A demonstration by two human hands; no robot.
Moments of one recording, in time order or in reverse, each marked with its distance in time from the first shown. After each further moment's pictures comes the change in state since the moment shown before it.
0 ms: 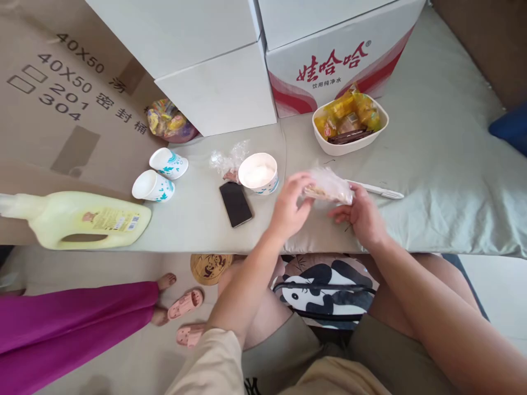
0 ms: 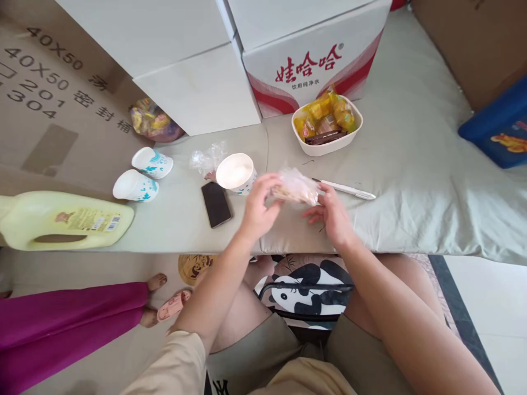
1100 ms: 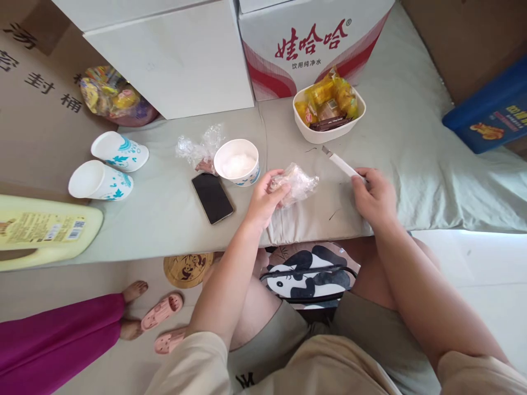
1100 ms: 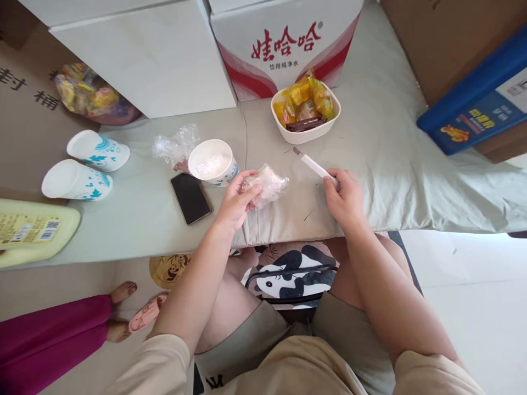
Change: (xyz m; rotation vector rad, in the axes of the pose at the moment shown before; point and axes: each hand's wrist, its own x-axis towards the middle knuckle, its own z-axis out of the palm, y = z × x) left_hand -0.006 -0.021 0.005 -0.713 -0.053 -0.760; right_hand 0.003 -0.009 -0.051 -0.841 0.434 -0.248
